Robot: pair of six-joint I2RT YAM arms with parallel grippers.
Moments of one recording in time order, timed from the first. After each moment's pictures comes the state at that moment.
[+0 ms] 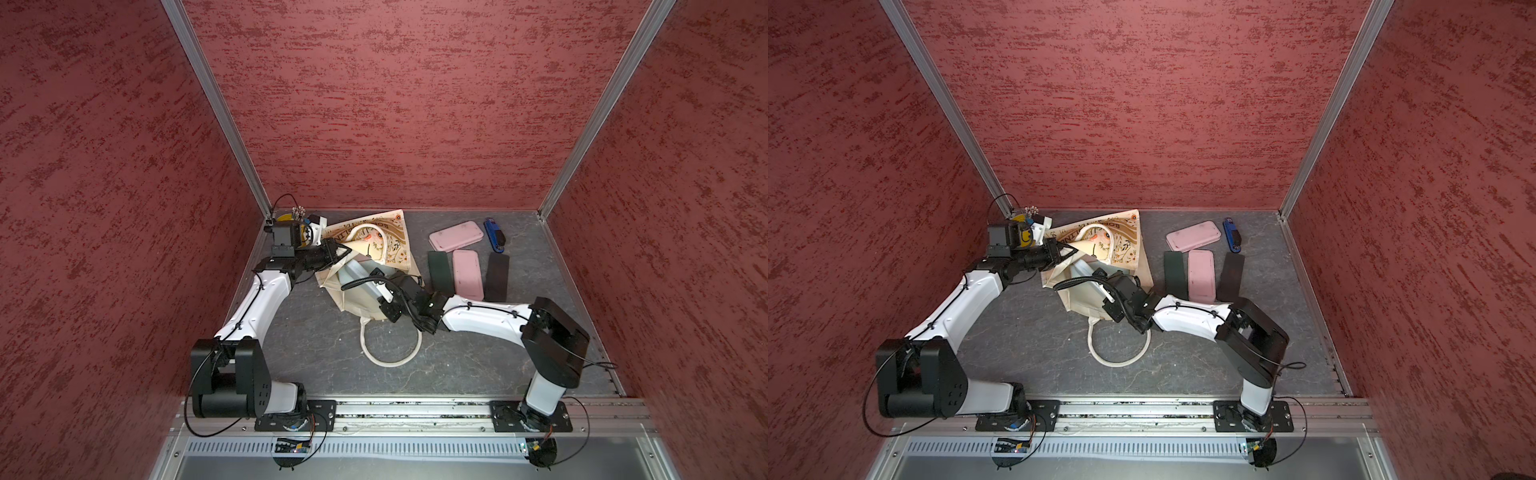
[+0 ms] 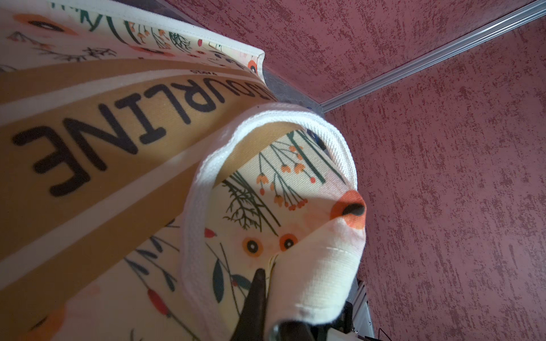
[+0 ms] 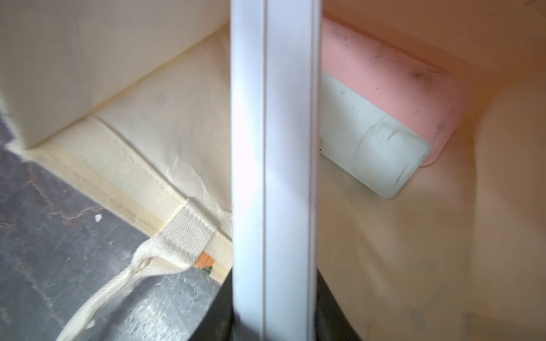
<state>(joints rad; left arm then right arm) 0.01 1.39 1.05 -0.31 0.79 -0.52 0.97 1.74 1.11 -0.07 0.12 0.04</state>
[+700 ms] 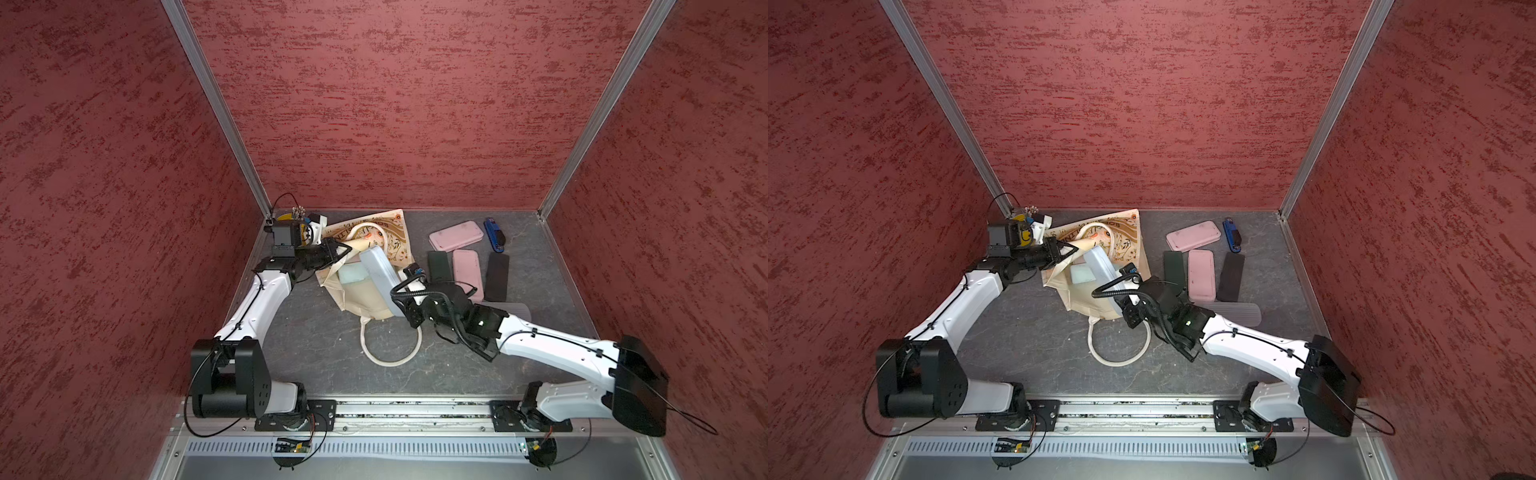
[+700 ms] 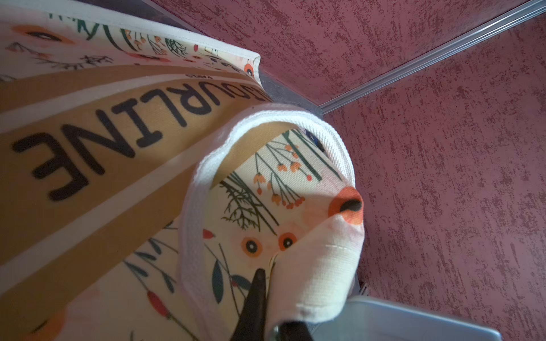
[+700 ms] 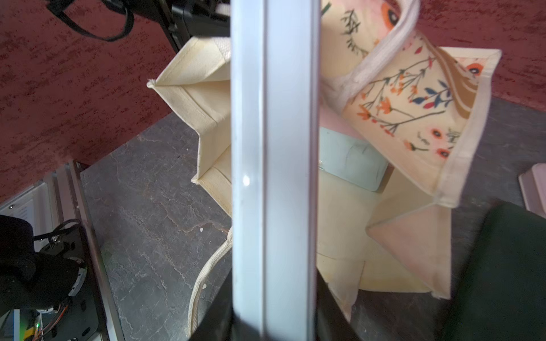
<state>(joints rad) 0.00 1.39 1.05 -0.30 0.78 -0.51 0.98 1.30 0.87 0.00 0.09 0.26</state>
